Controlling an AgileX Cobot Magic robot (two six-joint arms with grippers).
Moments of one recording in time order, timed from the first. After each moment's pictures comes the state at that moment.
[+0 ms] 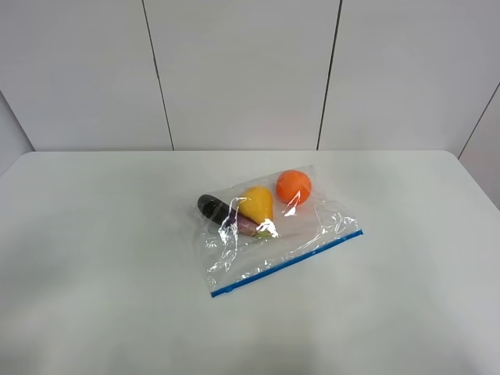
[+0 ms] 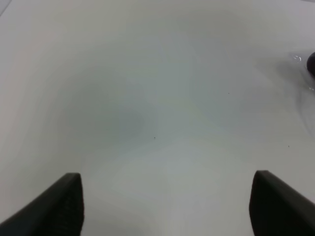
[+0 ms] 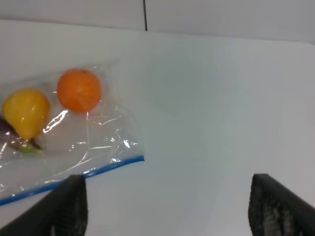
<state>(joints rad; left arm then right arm) 0.04 0.00 -0.49 0.06 1.06 -0.12 -0.10 0.79 -1.05 0.17 0.99 -0.20</state>
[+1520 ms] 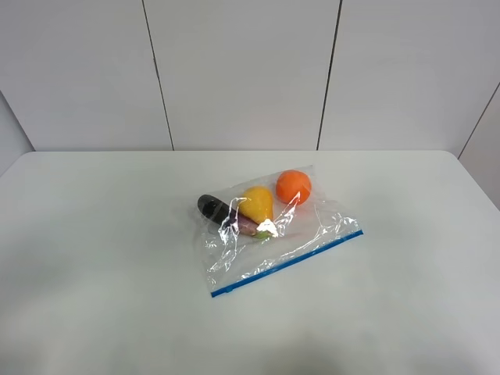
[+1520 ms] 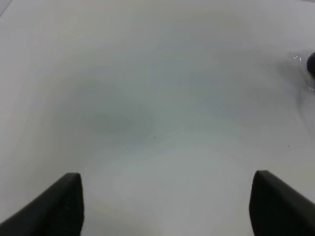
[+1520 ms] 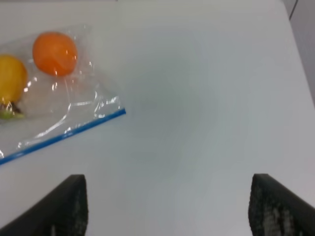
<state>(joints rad) 0.04 0.00 -0.49 0.06 1.06 -0.12 -0.10 0.39 -0.80 0.06 1.09 -0.05</state>
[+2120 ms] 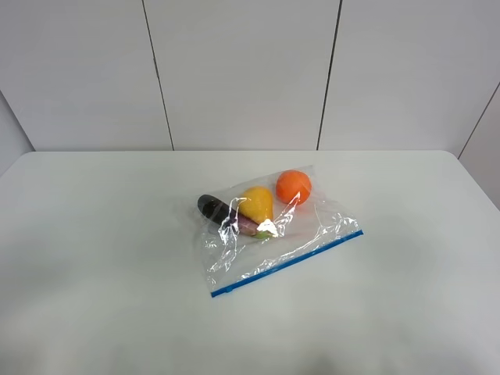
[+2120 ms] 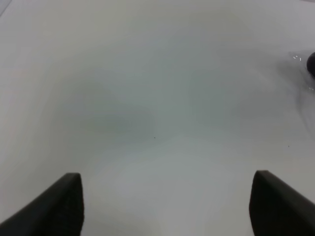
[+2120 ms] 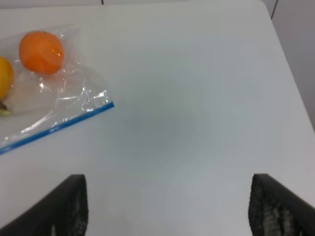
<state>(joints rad) 0.04 0.00 -0.49 0.06 1.06 -0.12 -0.10 0.21 -0.68 0.02 1.12 0.00</state>
